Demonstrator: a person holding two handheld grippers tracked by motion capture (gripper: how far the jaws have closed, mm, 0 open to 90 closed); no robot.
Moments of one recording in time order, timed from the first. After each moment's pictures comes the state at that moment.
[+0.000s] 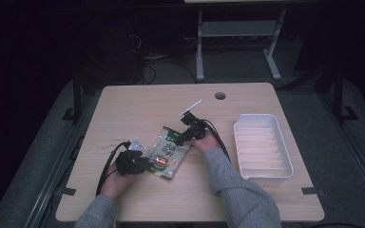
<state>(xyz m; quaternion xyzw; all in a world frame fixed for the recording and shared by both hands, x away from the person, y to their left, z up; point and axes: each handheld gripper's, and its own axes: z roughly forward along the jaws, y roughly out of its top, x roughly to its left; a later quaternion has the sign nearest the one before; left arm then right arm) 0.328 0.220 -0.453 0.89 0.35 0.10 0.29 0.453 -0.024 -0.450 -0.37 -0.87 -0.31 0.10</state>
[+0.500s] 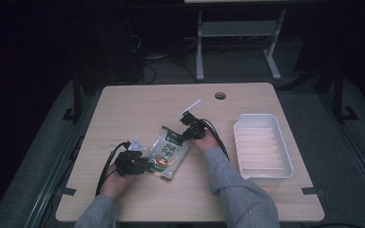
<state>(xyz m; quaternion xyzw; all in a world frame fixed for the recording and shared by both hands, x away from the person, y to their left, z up) 0.326 0.222 -0.451 0.88 0.35 0.10 0.29 0.451 -0.024 -0.446 -0.35 -0.88 -0.31 0.09</state>
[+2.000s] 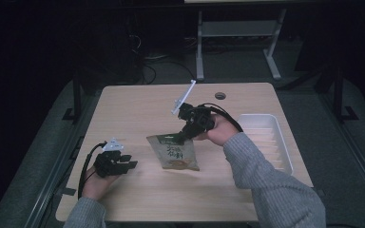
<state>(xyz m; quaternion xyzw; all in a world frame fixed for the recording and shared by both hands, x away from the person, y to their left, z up) 0.316 0.276 -0.440 0.85 0.39 0.12 0.33 0.379 -0.028 -0.297 -0.10 -0.95 -0.29 0.08</state>
